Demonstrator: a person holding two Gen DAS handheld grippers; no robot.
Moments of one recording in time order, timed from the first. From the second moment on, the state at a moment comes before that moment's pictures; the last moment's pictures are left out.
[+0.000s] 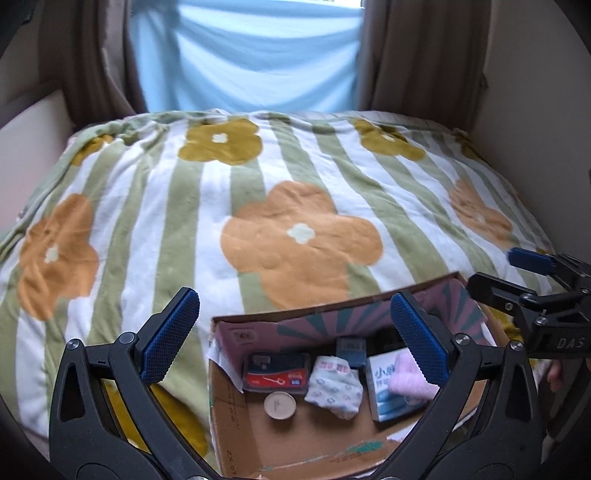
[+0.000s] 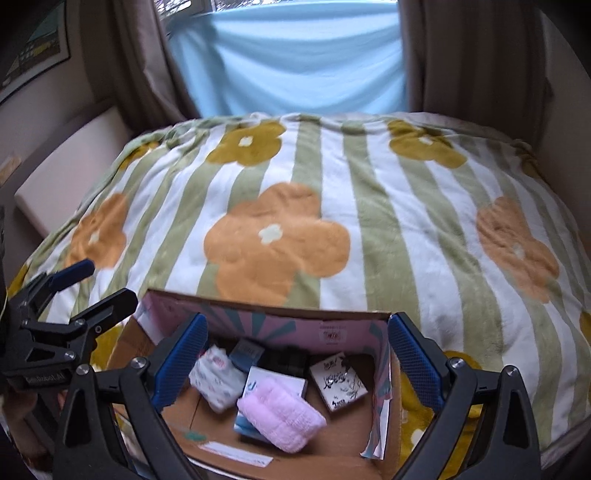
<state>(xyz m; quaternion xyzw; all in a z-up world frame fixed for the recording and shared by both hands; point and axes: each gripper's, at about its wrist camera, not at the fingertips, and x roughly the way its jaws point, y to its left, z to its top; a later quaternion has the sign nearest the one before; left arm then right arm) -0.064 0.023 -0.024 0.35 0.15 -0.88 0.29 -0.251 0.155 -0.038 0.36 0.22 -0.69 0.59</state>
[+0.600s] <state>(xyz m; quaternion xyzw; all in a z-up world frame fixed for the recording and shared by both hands) -0.067 0.019 -0.039 0.34 0.15 -0.86 0.35 -0.260 0.155 -0.047 0.35 0.21 -0.73 0.55</state>
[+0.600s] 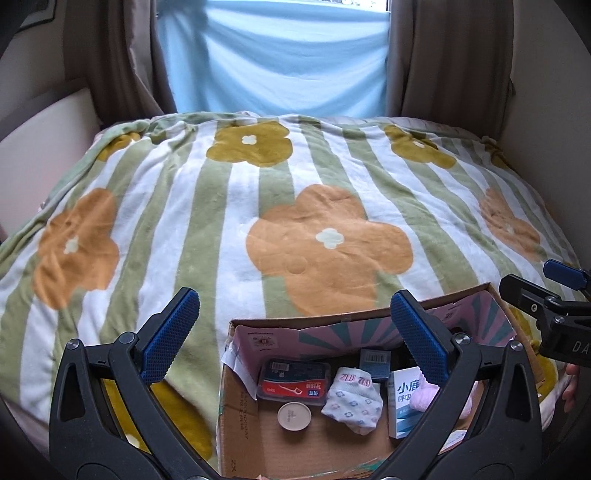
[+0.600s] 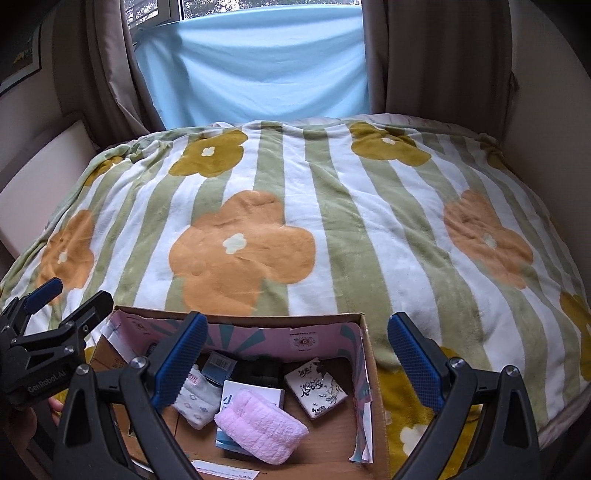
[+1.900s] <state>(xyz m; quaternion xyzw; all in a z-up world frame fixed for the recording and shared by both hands) -0.051 0.014 -0.035 0.33 0.17 -0.86 0.36 -0.259 0.147 -0.038 0.34 0.22 -0.73 0.55</state>
